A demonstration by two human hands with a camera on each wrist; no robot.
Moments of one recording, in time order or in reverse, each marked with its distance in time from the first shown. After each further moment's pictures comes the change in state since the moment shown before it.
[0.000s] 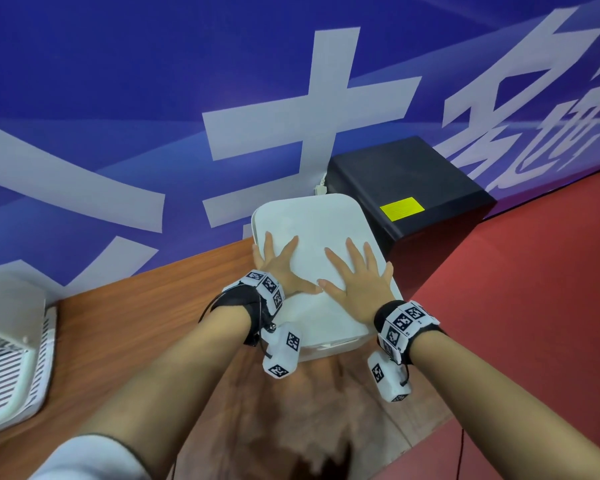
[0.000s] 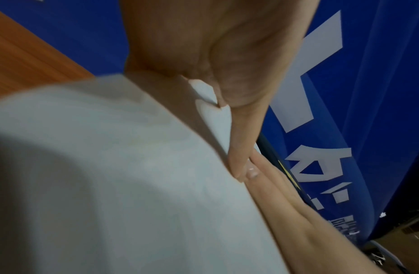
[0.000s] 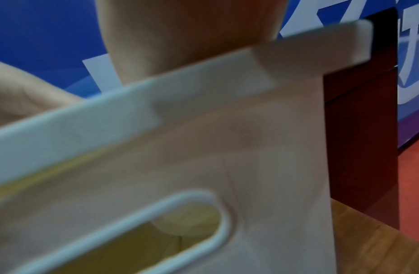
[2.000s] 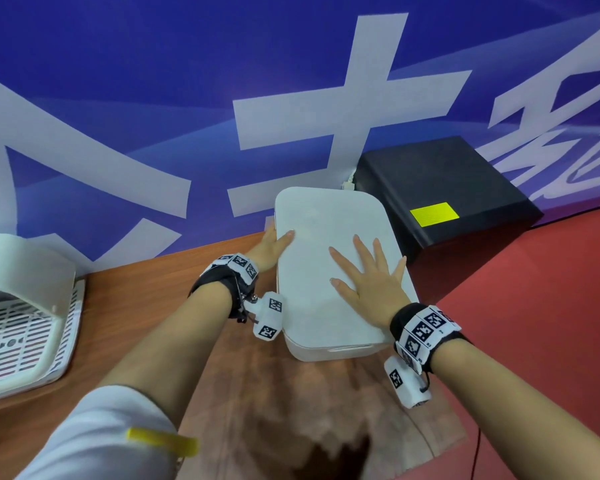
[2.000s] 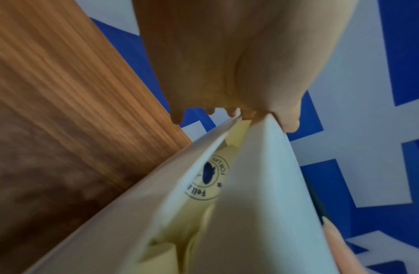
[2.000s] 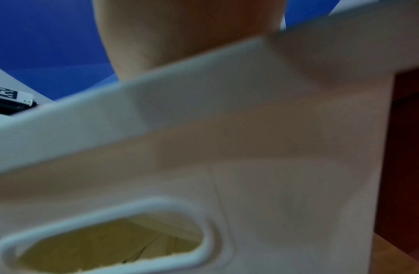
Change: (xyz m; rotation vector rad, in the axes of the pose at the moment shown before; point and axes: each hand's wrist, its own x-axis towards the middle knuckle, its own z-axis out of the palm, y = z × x) left_hand 0.033 -0.042 -0.042 -0.456 -0.046 0.184; right_hand 0.013 -0.005 -0.004 -0.086 -0.009 -0.189
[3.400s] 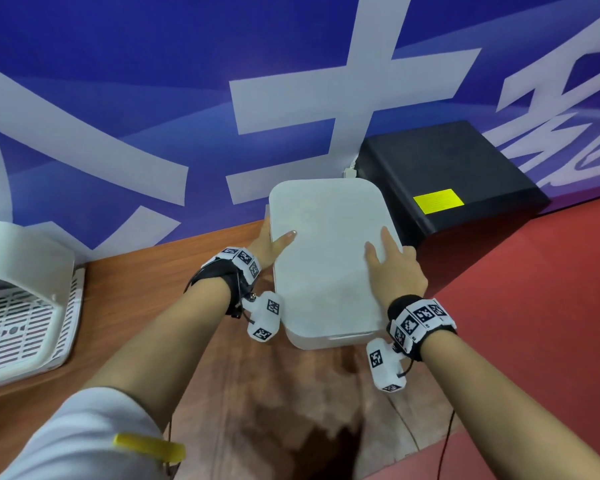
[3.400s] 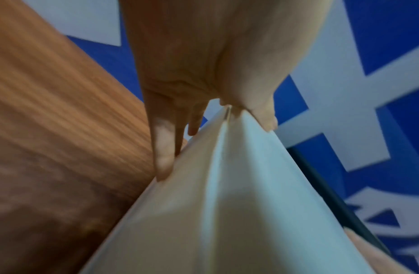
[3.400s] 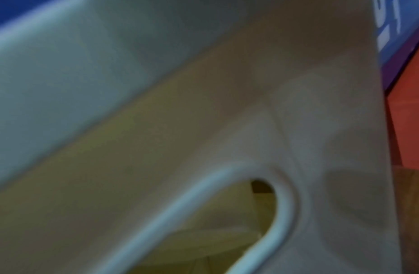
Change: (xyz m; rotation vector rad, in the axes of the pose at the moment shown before) left_hand 0.007 -0.029 0.005 0.036 0.042 -0.080; right_hand 0.009 0.014 0.008 0.398 0.186 0.588
